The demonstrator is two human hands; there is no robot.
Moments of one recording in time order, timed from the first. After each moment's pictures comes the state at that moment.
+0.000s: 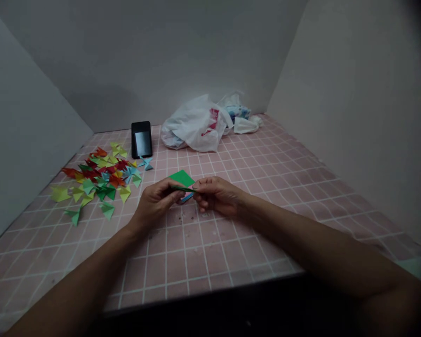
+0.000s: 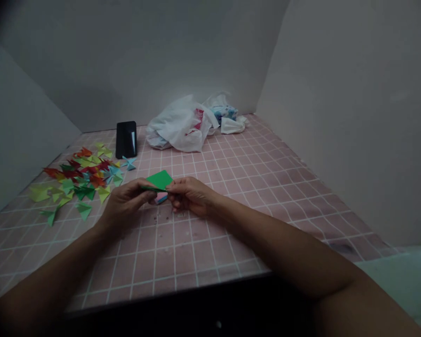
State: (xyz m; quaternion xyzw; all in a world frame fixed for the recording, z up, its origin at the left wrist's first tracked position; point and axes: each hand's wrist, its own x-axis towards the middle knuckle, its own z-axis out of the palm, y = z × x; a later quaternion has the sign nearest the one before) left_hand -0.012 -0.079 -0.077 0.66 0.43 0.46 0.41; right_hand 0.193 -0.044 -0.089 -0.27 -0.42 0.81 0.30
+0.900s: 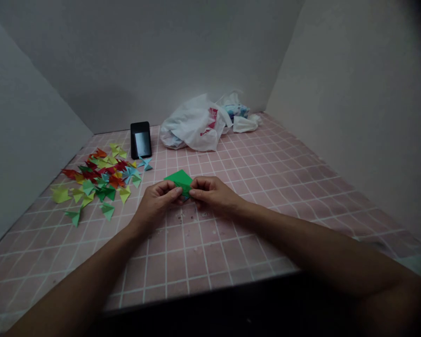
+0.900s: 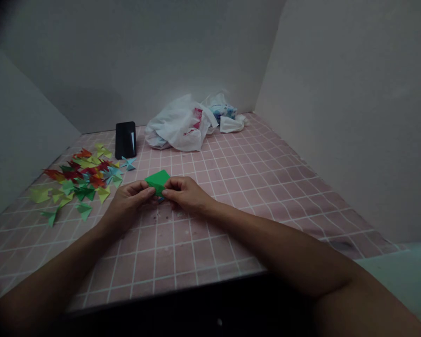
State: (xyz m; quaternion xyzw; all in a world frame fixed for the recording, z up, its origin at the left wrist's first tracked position) left_hand -0.007 -0.079 -0.083 0.49 0.48 0.46 0.56; right_hand 0.187 -0.052 -0.096 -0.31 -0.56 0.68 0.35
